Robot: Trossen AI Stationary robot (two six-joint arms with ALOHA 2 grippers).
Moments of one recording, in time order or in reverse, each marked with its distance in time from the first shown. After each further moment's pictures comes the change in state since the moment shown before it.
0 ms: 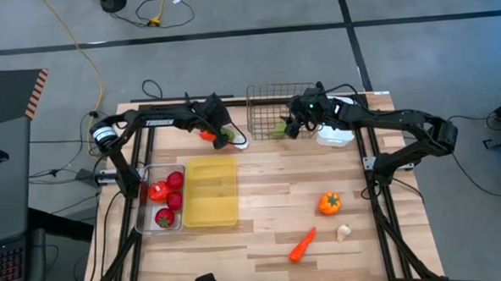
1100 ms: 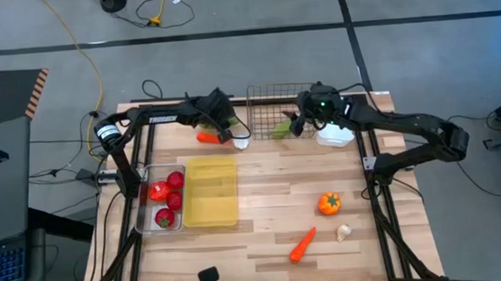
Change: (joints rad) left arm 0.002 0.035 0.099 -0.009 -0.053 -0.007; right arm 0.018 -0.128 0.000 -0.002 0.001 0.000
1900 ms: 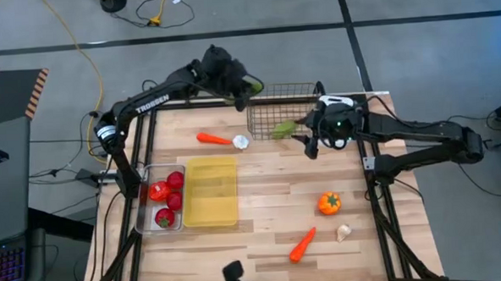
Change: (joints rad) left arm -0.017 -0.002 0.588 -0.220 0.285 -0.234; right arm 0.238 -0.208 0.000 -0.269 -0.001 0.075
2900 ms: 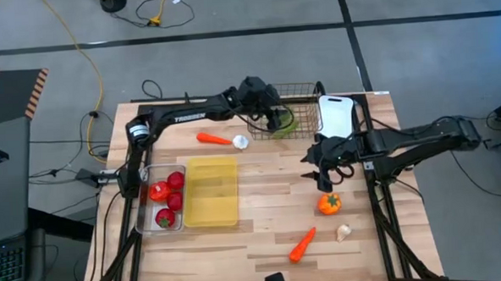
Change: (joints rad) left arm -0.179 0.270 -0.009 0.402 -0.118 -0.027; right arm 0.339 0.010 0.000 -0.251 -0.030 0.169
